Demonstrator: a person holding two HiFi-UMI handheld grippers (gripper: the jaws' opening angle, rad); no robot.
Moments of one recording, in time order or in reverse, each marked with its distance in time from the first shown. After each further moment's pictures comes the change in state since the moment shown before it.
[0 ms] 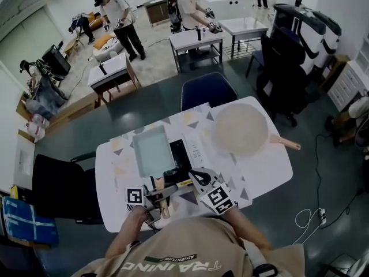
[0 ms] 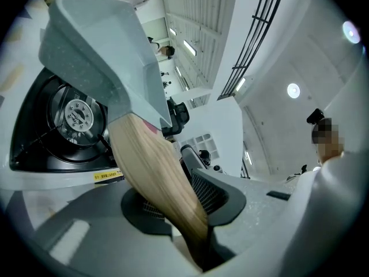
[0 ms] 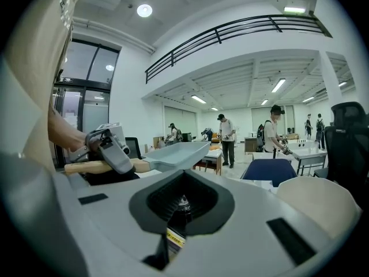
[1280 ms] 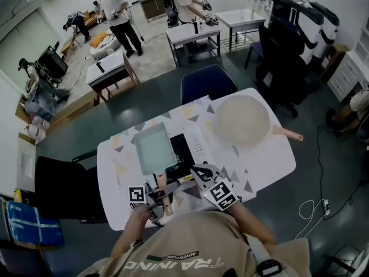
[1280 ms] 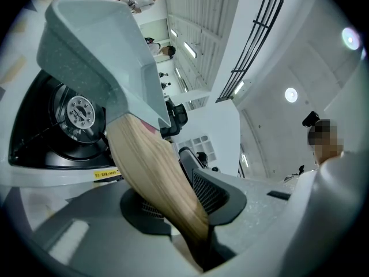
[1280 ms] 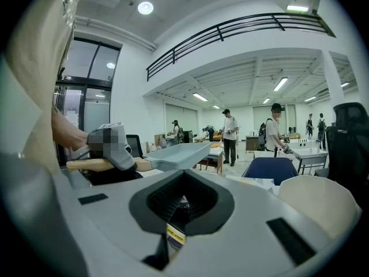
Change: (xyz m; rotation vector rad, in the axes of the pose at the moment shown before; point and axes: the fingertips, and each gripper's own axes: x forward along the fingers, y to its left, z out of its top) left arm -0.002 -0.002 0.001 -0.012 -0.017 -0.048; right arm 0.003 0.007 -0.004 -0.011 0.025 0.011
